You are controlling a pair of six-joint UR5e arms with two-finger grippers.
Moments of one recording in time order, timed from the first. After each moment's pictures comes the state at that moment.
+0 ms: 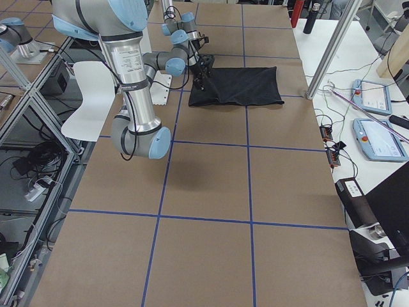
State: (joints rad) left arm -0.25 -1.66 -1.80 -2.60 -1.52 -1.64; right arm 0.31 -1.16 2.12 -1.58 1.38 1.66
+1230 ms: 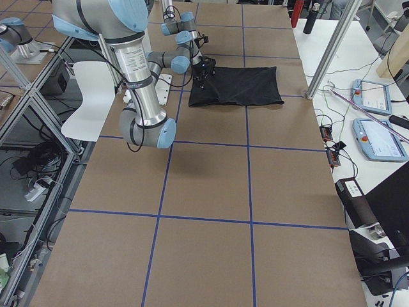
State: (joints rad) left arm -0.25 -1.66 -1.81 -2.60 -1.52 -1.64; right arm 0.27 -0.99 1.89 -1.57 1.36 2.05
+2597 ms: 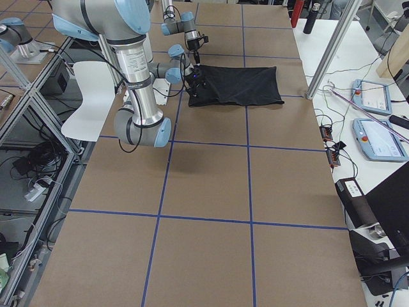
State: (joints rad) left arm -0.25 -1.66 -1.81 -2.60 -1.51 -1.64; right arm 0.17 -1.02 1.77 -1.44 1.27 2.10
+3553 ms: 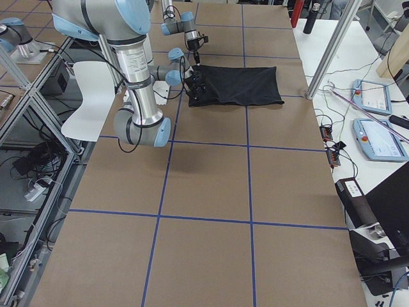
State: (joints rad) left arm -0.24 -1.66 -1.81 -2.60 -1.51 -1.64; right arm 0.16 -1.02 1.73 -1.44 1.25 2.10
